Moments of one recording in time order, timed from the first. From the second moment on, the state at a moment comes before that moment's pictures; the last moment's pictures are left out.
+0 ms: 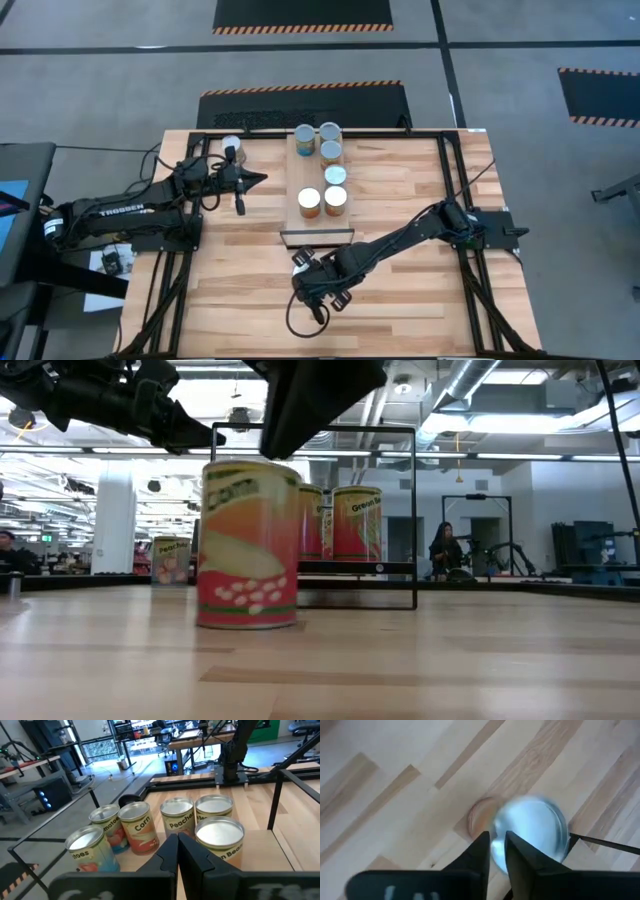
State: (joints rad) left arm 0.39 0.67 0.36 0.17 0.12 0.20; right arm 0.39 2.22 2.03 -0.95 0.16 -0.42
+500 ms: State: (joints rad) left arm 0.39 0.67 0.36 0.15 0.15 0.20; right arm 0.43 2.11 2.13 -1.22 0.27 -0.13
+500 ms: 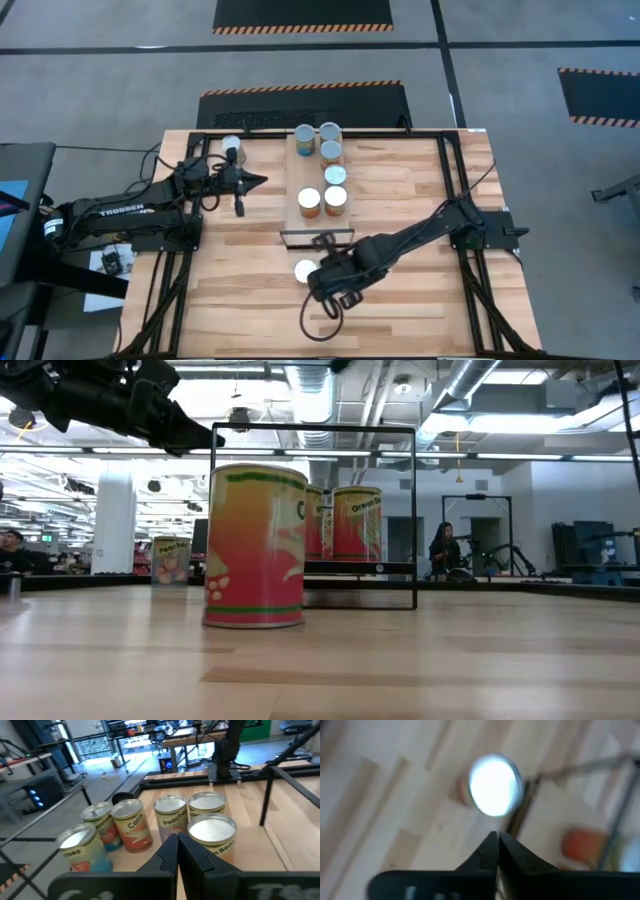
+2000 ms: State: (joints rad) left arm -0.52 1.14 0.84 -0.28 -0.41 -0.03; right arm 0.61 1.27 0.75 -0.04 0.77 0.11
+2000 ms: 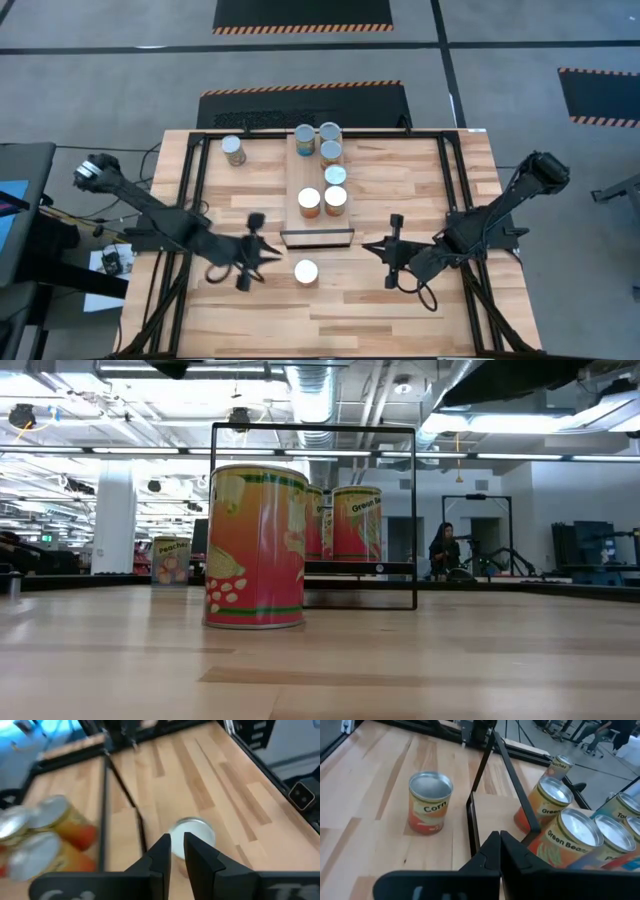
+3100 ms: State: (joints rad) left arm -0.50 1.69 1.13 -0.35 -0.34 -0.16; right arm 0.56 1.28 0.75 -0.07 0.76 0.06
